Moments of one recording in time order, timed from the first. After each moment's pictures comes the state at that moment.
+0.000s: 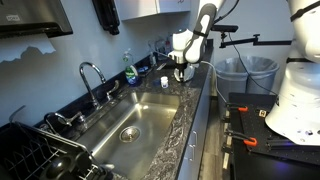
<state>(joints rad) -0.26 0.35 -0.27 -2.34 -0.47 2.91 -0.27</state>
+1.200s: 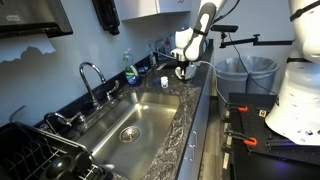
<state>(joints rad) -0.30 0.35 -0.27 -2.34 -0.41 2.91 -0.33</state>
